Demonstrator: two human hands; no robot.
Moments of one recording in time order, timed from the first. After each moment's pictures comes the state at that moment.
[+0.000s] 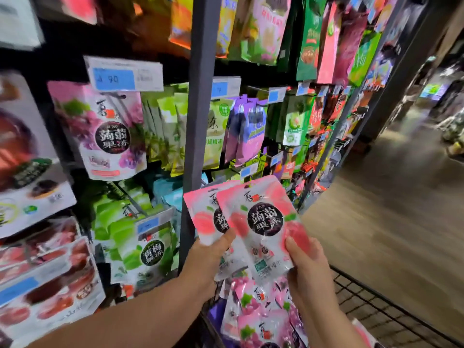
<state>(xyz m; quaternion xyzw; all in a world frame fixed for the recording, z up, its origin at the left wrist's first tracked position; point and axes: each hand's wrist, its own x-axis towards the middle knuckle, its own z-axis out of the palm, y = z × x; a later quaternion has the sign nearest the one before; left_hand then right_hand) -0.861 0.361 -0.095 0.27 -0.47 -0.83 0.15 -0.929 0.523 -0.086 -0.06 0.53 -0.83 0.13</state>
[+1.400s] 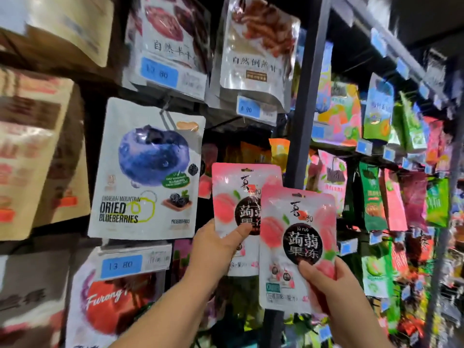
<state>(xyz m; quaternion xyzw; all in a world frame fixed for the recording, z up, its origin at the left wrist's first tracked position) -0.804 0.212 0.159 0.15 -0.66 -0.51 0.53 -0.934 0.375 0.128 -0.34 0.57 -0.74 0.14</state>
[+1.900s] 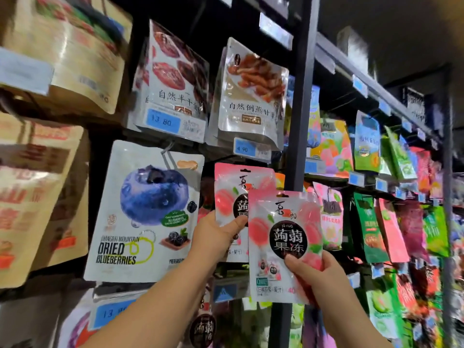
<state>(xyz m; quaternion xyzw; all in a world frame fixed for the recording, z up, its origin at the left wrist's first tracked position) -0.818 0.183 0.230 0.13 -0.68 -0.48 0.54 -0.937 0.345 0.187 -0.37 0.56 -0.74 0.09</state>
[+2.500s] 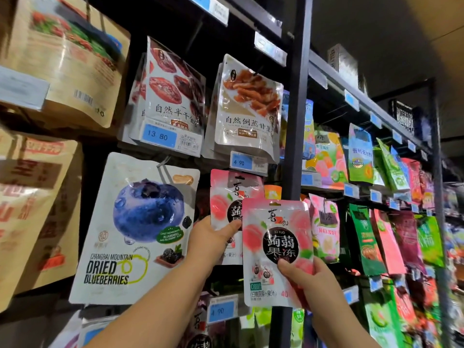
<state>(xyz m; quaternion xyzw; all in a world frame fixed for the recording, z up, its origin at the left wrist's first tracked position) -0.830 0.165 0.248 0.16 -0.68 -0.46 0.55 -0.946 0.329 0.202 -0.36 0.57 -0.73 0.09</state>
